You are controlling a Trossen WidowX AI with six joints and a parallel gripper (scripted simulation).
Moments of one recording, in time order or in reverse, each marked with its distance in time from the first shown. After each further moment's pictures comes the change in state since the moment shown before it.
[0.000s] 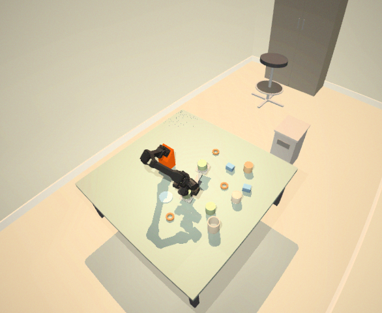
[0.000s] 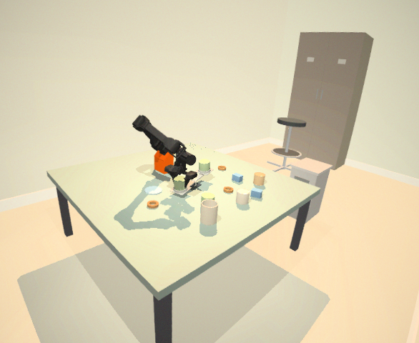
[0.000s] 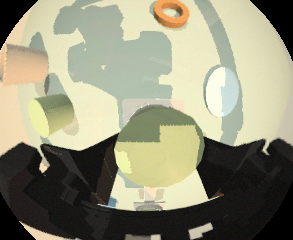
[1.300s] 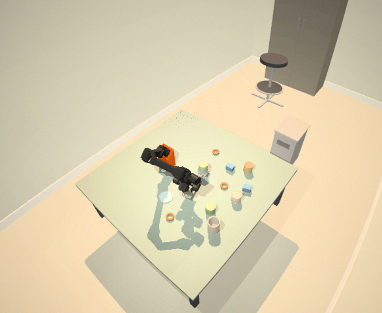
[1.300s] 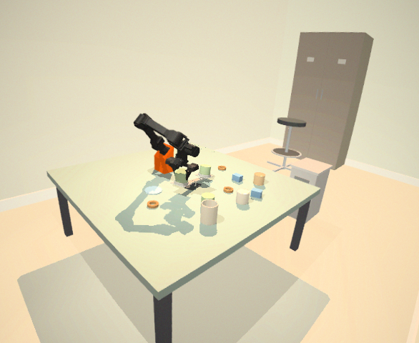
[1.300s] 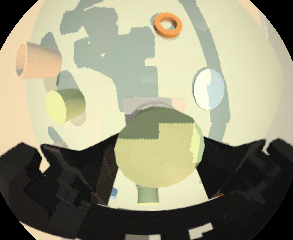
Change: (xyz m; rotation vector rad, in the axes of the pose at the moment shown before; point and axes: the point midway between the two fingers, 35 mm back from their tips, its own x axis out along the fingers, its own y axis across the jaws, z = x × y) arm -0.045 0.003 -0.005 -0.015 0.014 -0.014
